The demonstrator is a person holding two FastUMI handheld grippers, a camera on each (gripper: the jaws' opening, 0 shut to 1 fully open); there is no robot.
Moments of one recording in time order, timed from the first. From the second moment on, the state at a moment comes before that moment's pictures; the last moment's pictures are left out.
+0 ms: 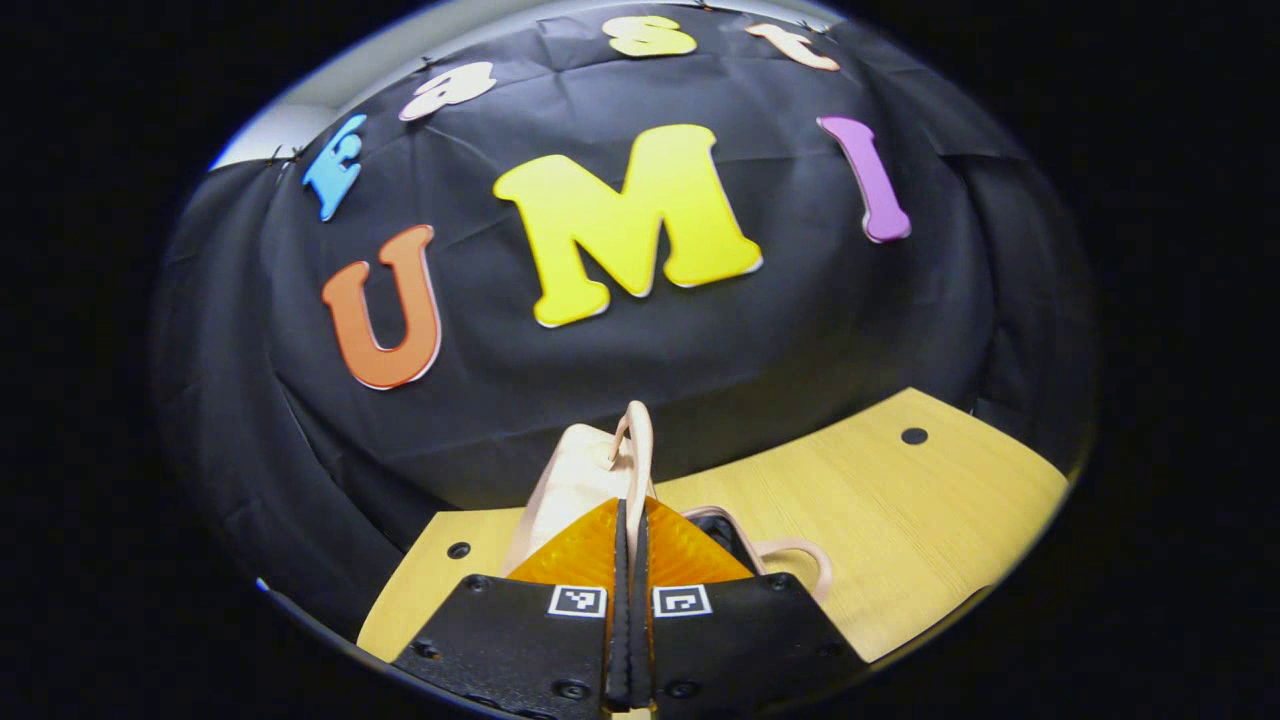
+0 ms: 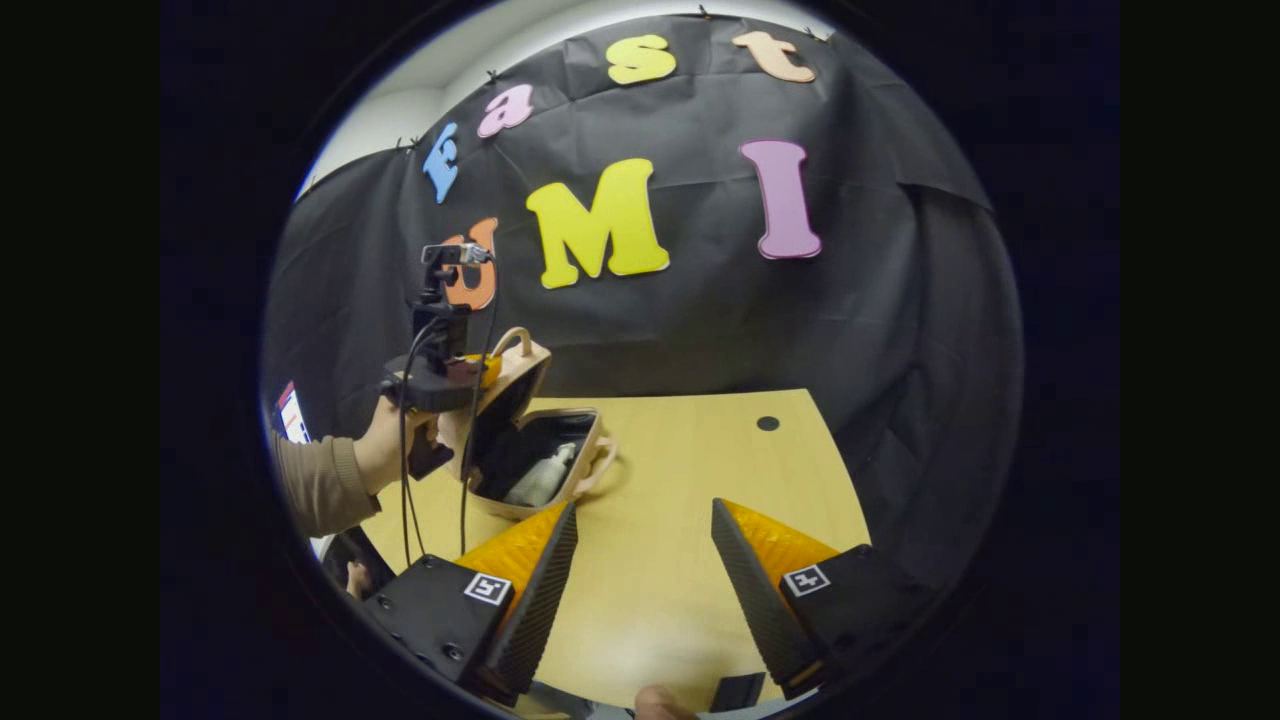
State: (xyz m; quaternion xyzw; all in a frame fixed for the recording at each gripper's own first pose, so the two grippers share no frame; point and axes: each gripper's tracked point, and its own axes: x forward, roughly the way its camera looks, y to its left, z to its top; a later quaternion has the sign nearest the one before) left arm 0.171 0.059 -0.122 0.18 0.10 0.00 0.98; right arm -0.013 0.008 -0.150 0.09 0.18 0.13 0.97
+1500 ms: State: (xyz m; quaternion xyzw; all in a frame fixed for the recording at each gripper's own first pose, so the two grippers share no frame) left arm 0.115 0.005 -0.142 0.12 0.14 -0.05 0.98; right arm 0.021 -0.027 -0.116 0.06 0.15 0.02 0.99
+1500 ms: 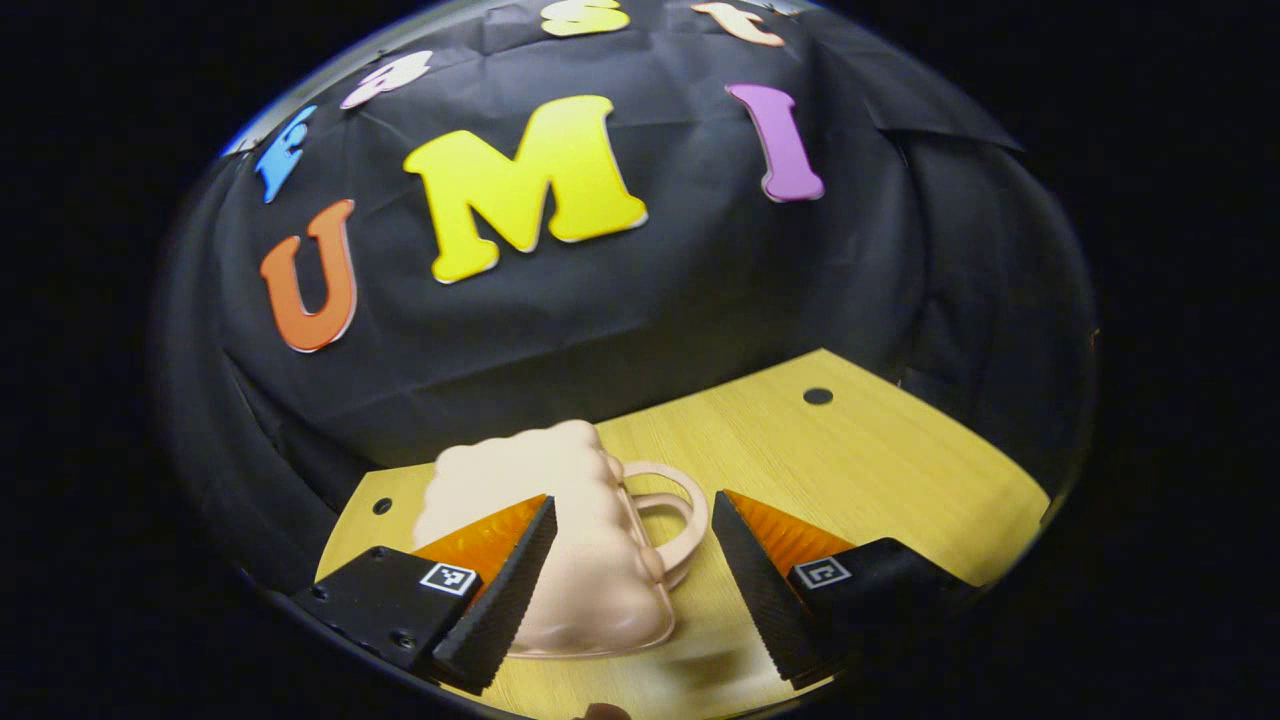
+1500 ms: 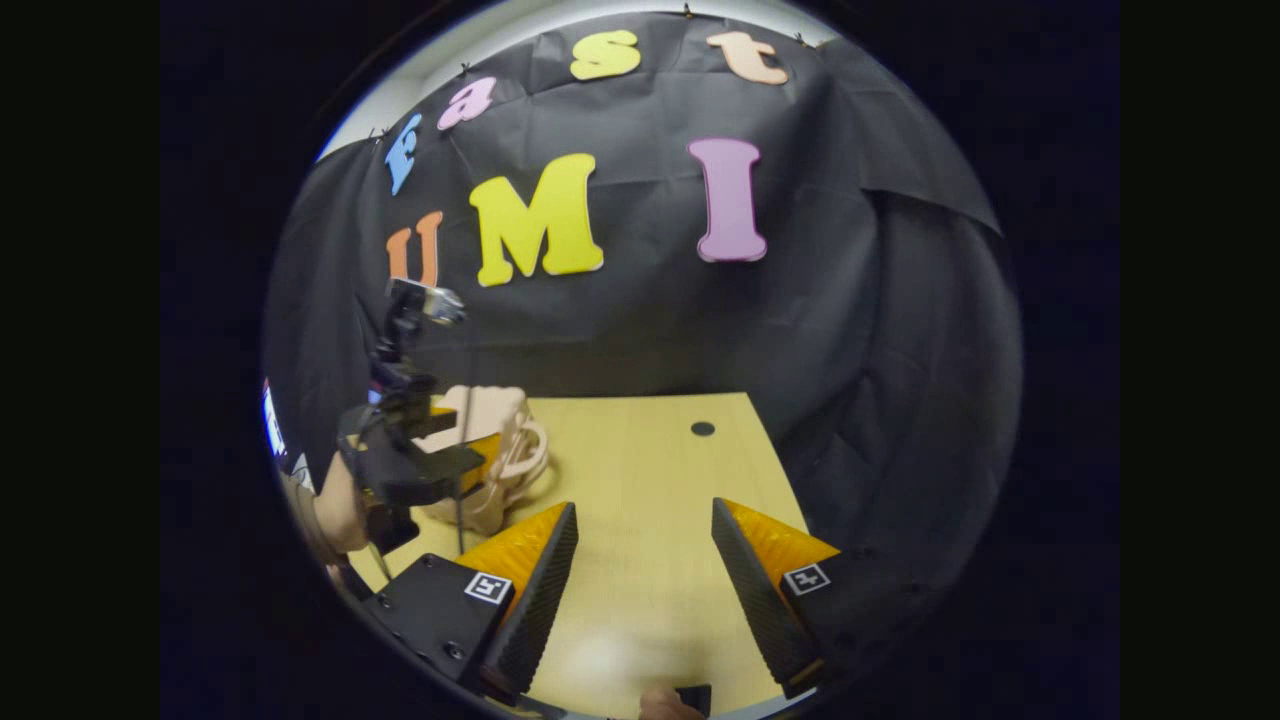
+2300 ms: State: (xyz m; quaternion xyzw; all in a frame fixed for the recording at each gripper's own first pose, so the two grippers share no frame) left arm -0.019 0.166 0.049 0.03 -0.02 0.04 1.00; right arm 0.034 0.164 0.042 0.00 -0.01 0.05 1.00
